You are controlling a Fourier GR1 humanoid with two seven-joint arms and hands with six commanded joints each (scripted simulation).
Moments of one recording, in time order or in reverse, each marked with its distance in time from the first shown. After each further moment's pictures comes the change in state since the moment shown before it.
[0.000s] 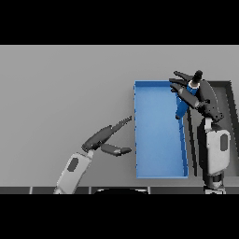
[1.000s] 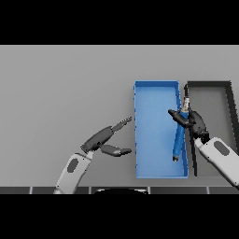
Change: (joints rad) left arm 0.007 -0.001 -0.008 -0.025 0.011 -0.005 0.028; right arm 0.041 -0.610 0.827 0.124 -0.395 -0.560 0.001
